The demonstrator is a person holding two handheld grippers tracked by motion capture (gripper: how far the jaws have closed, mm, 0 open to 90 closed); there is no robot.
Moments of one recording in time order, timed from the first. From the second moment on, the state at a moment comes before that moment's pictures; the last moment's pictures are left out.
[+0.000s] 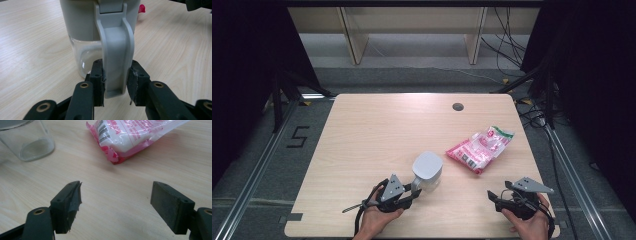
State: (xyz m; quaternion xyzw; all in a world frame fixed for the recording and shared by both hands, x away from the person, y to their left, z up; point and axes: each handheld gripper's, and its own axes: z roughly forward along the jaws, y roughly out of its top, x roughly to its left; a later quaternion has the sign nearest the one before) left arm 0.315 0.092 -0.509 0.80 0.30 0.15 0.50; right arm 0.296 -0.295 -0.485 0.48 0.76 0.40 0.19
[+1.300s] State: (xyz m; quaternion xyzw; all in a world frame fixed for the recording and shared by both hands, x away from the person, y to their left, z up) left arm 0.377 0.116 -0.507 0.79 0.32 0.19 0.49; right arm 0.295 -0.293 -0.485 0.48 0.76 0.40 0.19
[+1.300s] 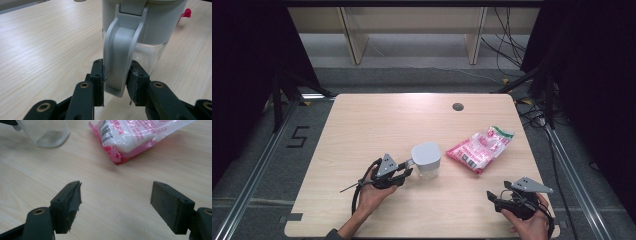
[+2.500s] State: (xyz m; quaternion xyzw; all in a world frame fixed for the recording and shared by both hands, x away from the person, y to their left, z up) left arm 0.379 0.144 -0.480 0.81 0.31 0.18 0.47; right arm 0.298 -0.292 -0.488 0.47 0.76 0.40 0.18
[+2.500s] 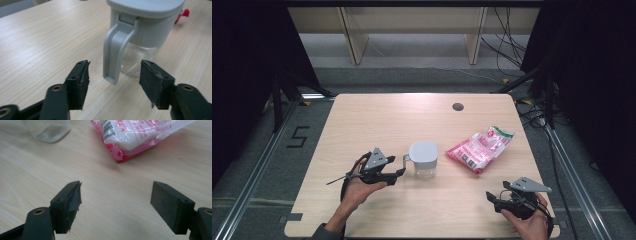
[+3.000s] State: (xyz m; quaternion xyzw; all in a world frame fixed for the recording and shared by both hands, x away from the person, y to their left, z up) left arm 0.366 0.154 -0.450 0.79 0.30 0.16 0.51; right arm 0.299 -0.293 -0.488 0.46 0.77 0.40 0.18
